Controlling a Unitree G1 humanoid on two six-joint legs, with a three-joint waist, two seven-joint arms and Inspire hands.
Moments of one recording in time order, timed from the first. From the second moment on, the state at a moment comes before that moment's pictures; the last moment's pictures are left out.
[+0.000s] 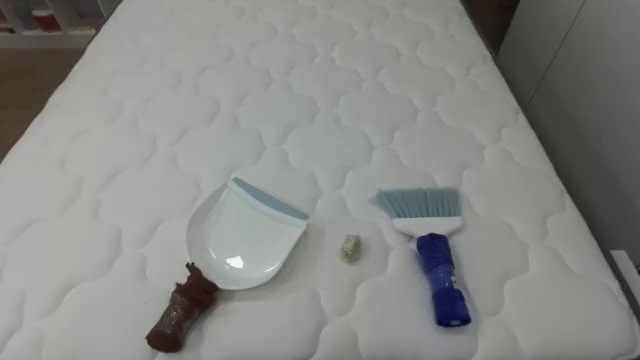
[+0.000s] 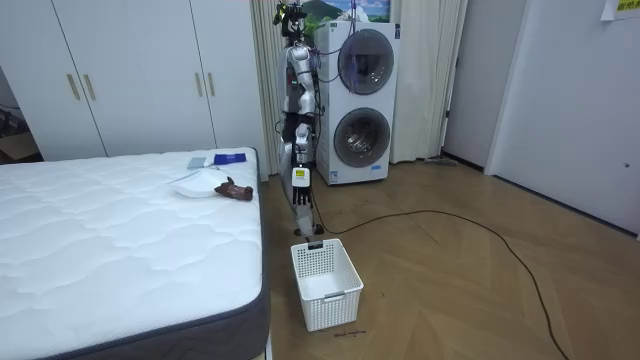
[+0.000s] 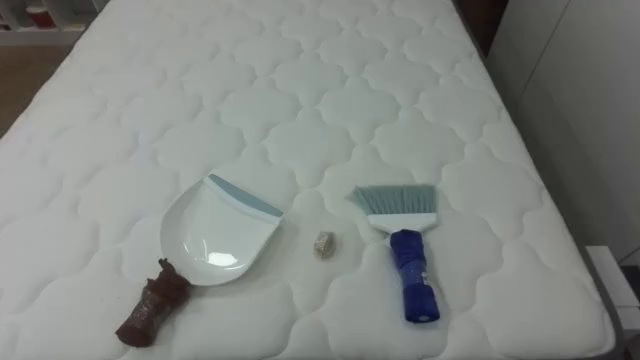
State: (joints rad) left arm 0.21 0.20 0.06 1.10 0.47 0.16 -0.11; right arm 0.09 -0.24 0.09 1.29 -0.36 0.14 0.13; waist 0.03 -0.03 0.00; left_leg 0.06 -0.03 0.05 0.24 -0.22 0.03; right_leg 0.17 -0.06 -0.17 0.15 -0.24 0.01
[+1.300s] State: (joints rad) left arm 0.17 0.19 0.16 0.64 0.46 -0.07 0.43; right arm 0.07 -0.25 0.05 1.28 -0.28 -0.02 0.02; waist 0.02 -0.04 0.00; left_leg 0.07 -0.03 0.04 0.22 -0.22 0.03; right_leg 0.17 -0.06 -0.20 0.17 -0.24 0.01
